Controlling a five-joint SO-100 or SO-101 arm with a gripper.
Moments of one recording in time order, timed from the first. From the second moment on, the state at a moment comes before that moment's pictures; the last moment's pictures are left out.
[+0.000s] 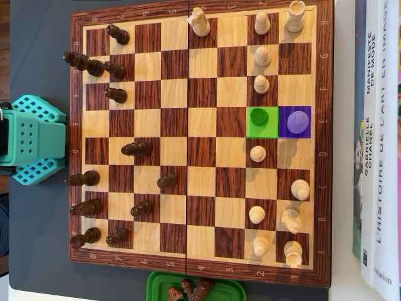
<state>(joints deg) 0.3 192.3 179.8 -103.2 82.0</state>
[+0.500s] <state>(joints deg) 0.1 192.3 179.8 -103.2 82.0</state>
